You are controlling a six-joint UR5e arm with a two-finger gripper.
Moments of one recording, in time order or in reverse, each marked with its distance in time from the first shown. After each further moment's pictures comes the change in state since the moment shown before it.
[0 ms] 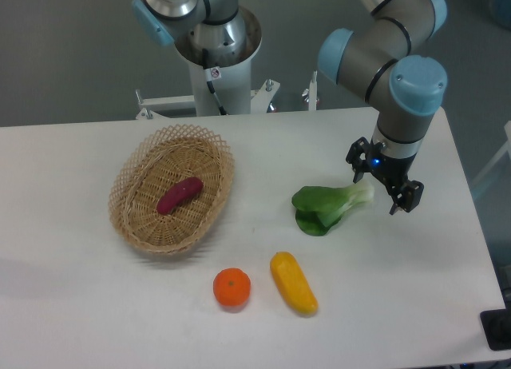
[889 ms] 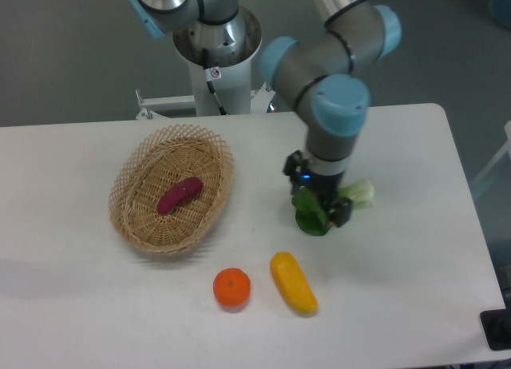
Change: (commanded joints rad) arm -0.281 0.069 -0.109 -0.002 -0.009 -0.222
